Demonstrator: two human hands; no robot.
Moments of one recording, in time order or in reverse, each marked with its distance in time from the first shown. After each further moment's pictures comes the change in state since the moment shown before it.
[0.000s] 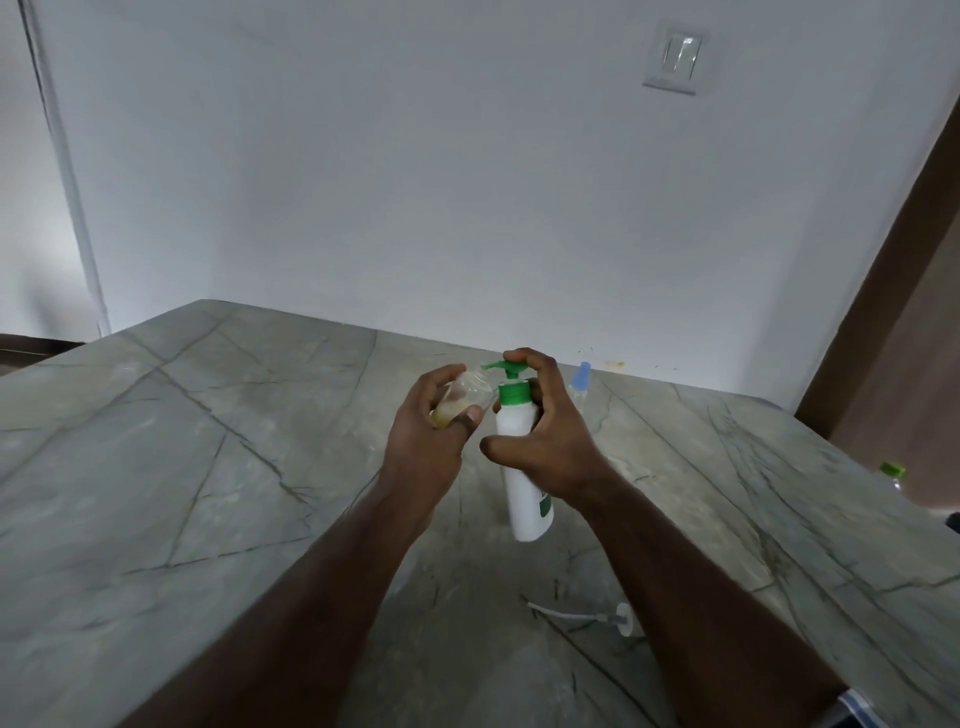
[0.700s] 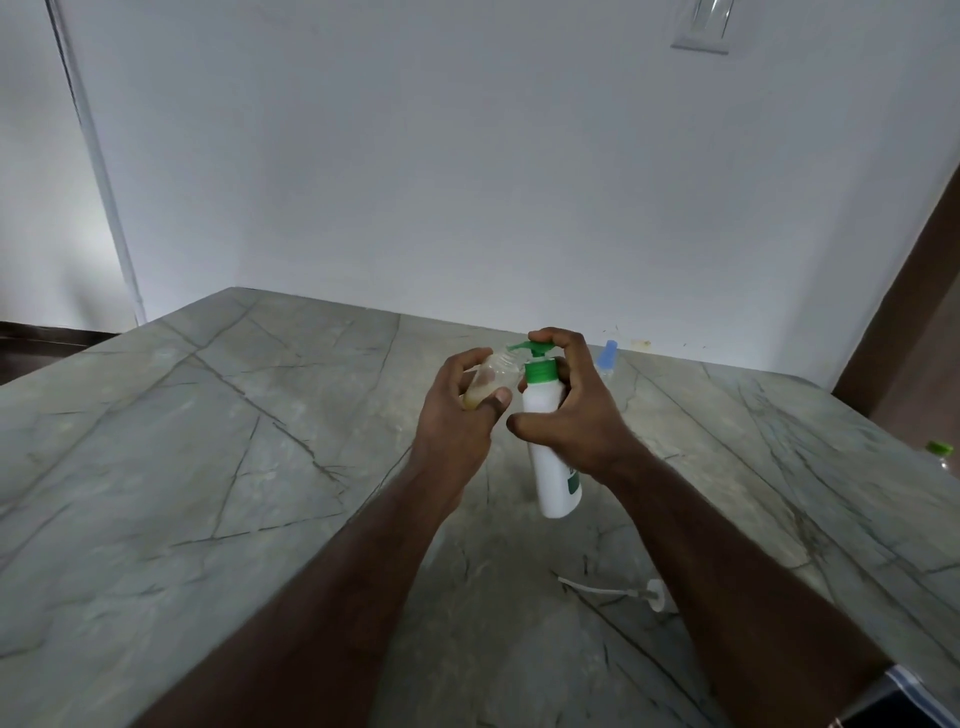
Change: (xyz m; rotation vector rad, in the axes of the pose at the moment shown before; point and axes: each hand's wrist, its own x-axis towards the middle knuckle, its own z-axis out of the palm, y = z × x) left_hand 0.001 -0.006 0.001 0.011 -0.029 -0.021; right_hand 0.001 0.002 0.000 0.025 0.015 0.002
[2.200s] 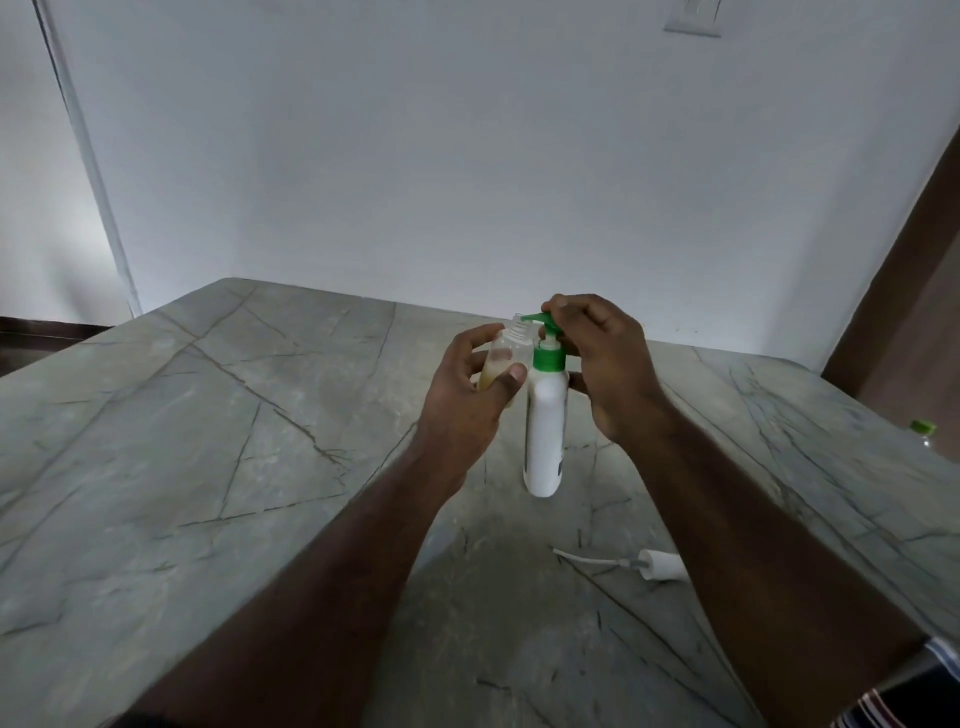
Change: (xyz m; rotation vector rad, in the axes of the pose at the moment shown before) left_hand -0.014 0.020 0.001 -0.080 -0.079 0.008; right_hand 0.009 -0.038 -0.020 0.386 0.235 0.208
